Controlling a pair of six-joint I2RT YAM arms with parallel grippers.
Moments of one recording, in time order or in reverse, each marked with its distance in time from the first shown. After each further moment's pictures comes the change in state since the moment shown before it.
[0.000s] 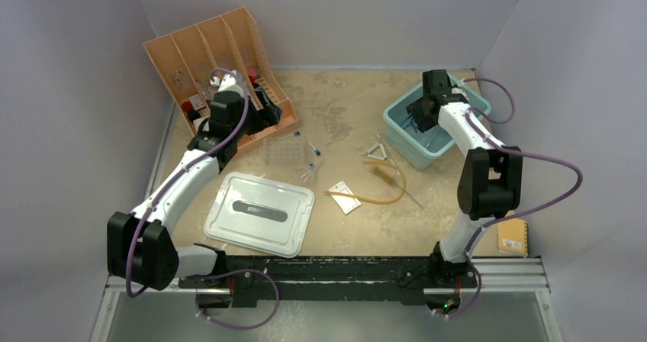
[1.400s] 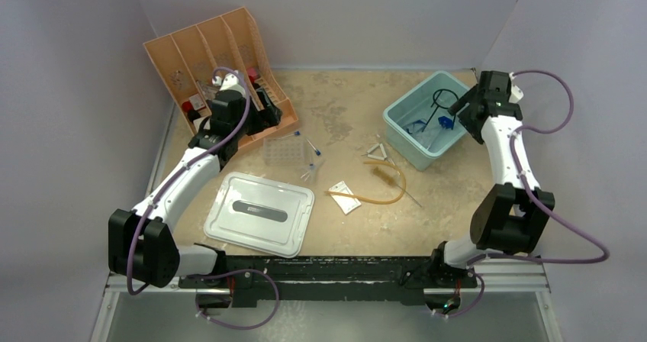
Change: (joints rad) left arm 0.000 0.017 0.018 -0.033 -0.002 0.017; right arm -0.259 -0.282 -0.043 -0.130 -0.010 -0.435
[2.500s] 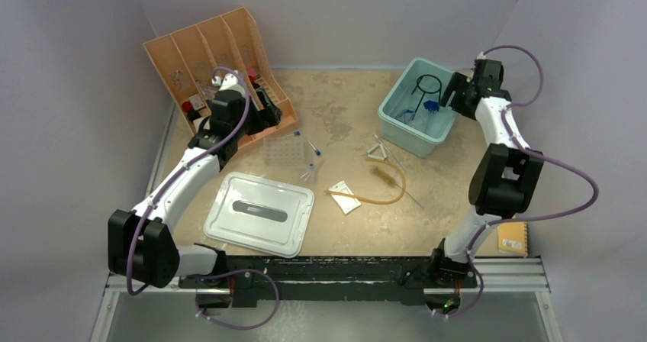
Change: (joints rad) left arm 0.000 -0.006 0.000 0.000 0.003 -0.008; right arm -0.024 0.267 0.150 0.204 -0.237 -0.403
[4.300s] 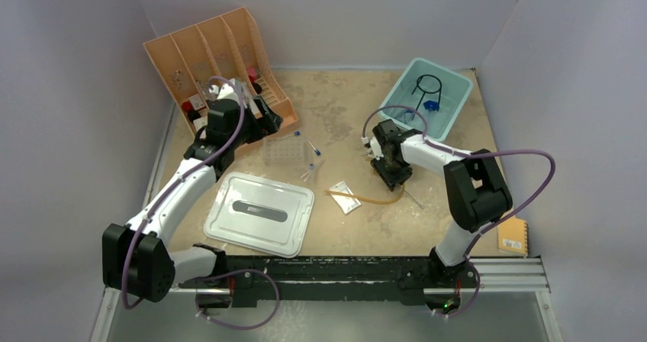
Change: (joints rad) left arm 0.000 -0.086 -0.085 0.006 0.048 -0.042; right arm 0.619 -0.047 -0.478 -0.216 0.119 -0.398
